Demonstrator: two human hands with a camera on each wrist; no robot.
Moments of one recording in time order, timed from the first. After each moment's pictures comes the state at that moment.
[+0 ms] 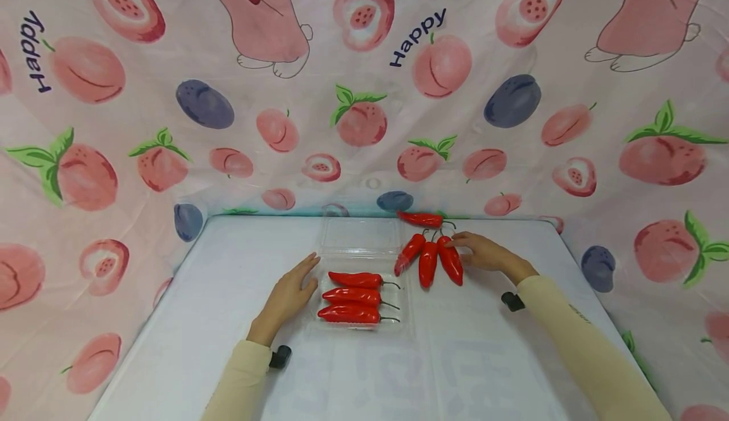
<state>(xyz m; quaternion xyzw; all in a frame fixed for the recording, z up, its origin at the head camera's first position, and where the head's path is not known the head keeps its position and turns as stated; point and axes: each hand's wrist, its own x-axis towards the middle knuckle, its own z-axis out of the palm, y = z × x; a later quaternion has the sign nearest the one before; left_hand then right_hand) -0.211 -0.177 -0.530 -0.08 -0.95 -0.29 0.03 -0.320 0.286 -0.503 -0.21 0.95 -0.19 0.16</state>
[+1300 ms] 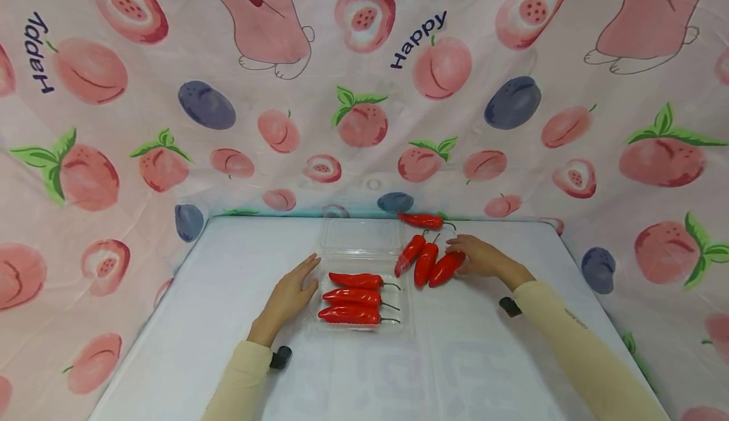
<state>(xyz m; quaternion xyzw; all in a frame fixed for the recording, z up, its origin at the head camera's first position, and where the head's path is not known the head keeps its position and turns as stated) -0.212 -0.177 -0.529 -0.08 -0.95 -0.29 0.02 -0.308 0.274 -0.502 -0.22 0.96 -0.14 0.12</state>
